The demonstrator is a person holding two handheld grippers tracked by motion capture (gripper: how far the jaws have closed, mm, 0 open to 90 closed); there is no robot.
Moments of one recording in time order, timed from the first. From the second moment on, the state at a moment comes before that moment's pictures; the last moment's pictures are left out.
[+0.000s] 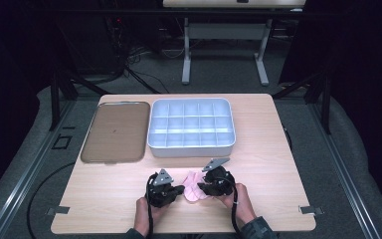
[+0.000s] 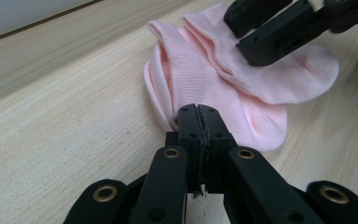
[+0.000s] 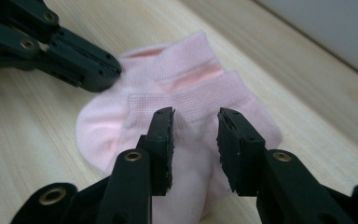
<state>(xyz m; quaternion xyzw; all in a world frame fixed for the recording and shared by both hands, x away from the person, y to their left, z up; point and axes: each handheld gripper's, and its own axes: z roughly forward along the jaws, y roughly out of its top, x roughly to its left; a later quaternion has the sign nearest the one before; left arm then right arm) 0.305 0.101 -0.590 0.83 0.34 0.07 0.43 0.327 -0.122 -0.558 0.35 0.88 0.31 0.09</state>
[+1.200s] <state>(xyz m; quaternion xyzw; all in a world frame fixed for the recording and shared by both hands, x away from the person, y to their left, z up) 0.305 0.101 -0.590 0.83 0.34 0.07 0.43 0.334 -0.103 -0.553 0.32 0.90 0.27 0.10</state>
